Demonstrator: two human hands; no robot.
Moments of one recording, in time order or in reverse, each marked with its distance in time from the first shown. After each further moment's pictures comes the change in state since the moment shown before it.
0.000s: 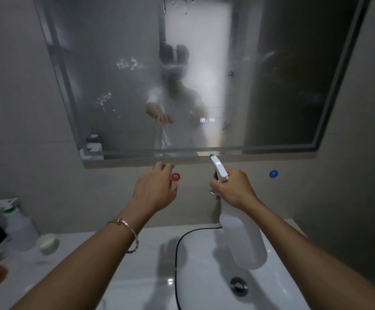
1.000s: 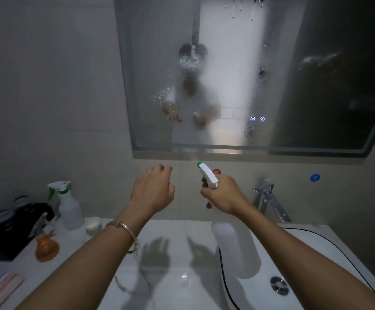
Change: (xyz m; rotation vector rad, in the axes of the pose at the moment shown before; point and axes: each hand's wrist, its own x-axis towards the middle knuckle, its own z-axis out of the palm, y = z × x) left_hand -0.059 -0.147 -0.034 0.071 -0.005 -0.092; right_hand -0.041 -0.092 0.141 -0.001 -0.239 -0.068
